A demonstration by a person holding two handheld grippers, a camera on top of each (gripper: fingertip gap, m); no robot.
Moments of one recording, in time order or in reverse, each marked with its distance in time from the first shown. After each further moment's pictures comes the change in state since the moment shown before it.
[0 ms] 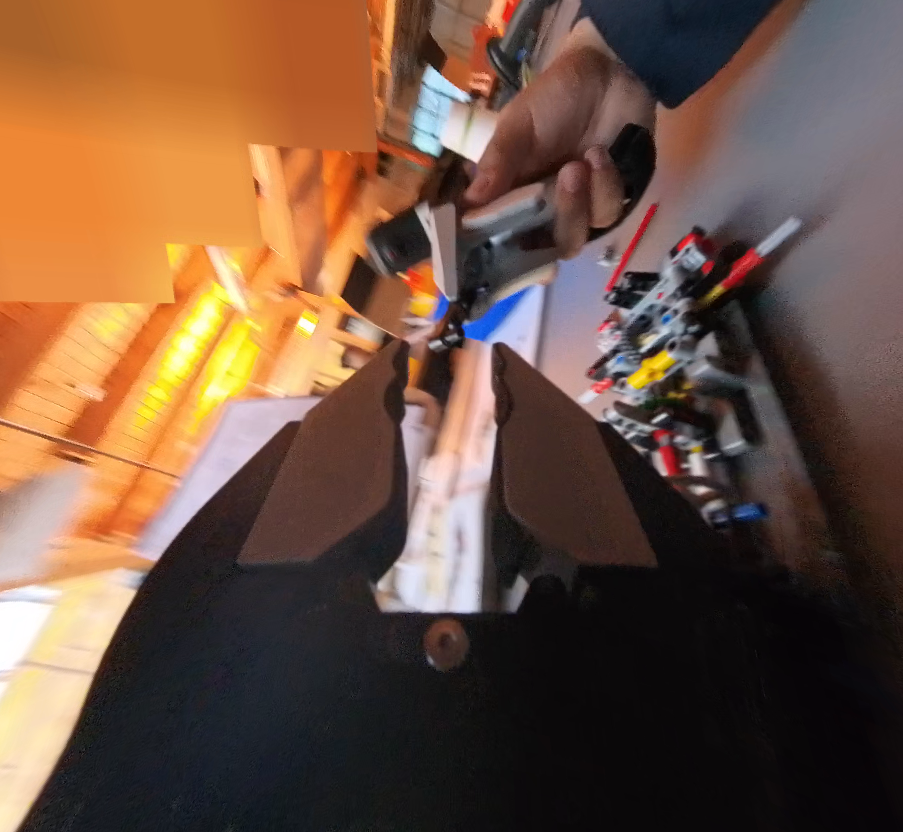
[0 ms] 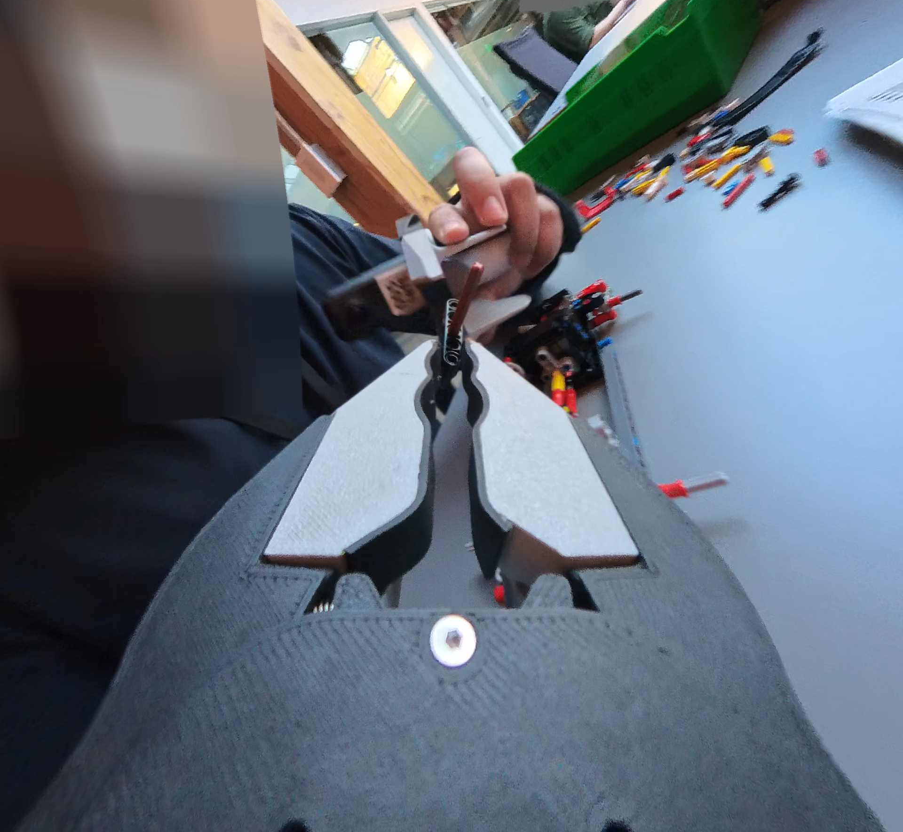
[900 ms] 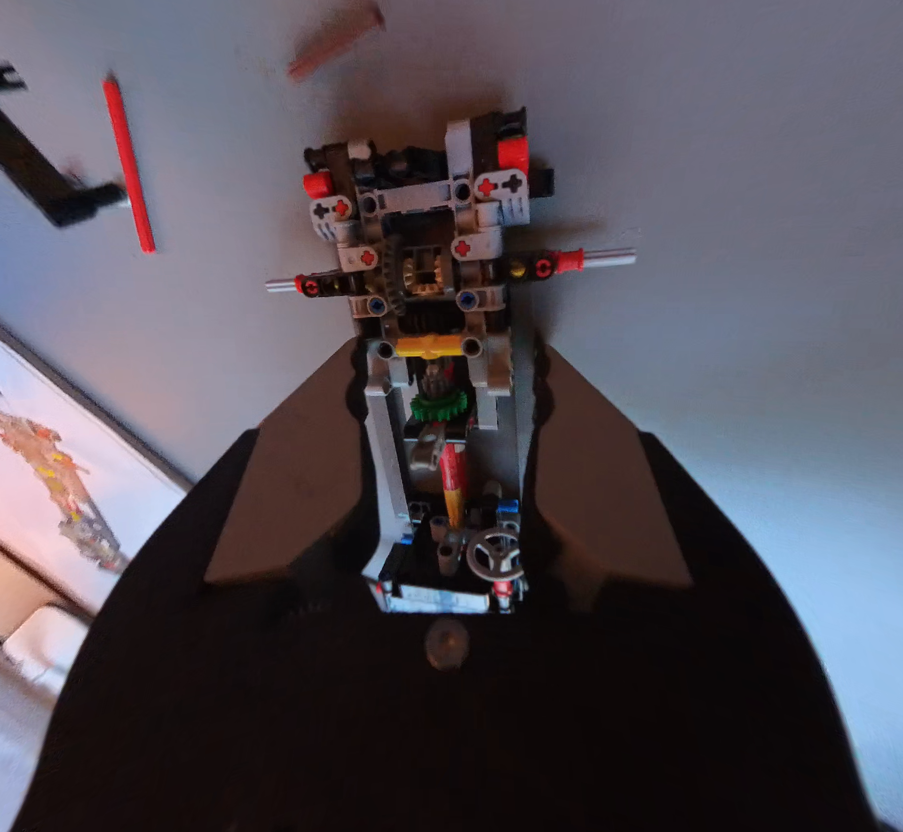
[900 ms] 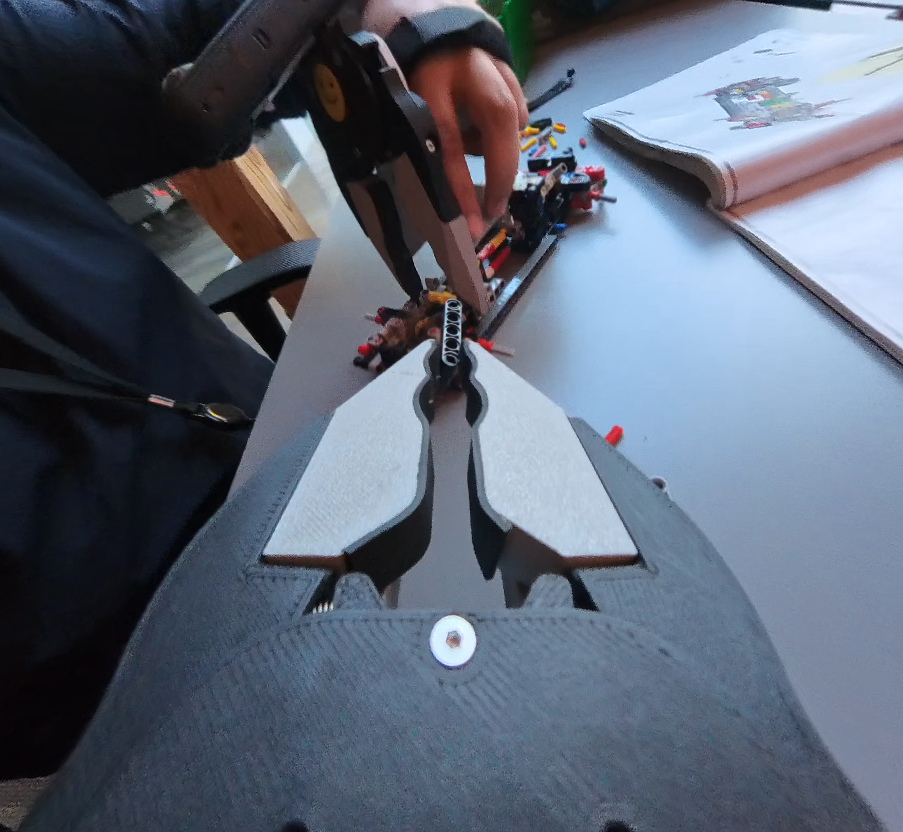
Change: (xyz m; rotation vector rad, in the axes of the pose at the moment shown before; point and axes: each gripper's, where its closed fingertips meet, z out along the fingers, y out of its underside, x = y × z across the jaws) left arm 0.111 0.032 -0.008 -0.263 1.338 0.045; right arm 0.002 0.054 -0.086 -0.058 0.465 -0.328
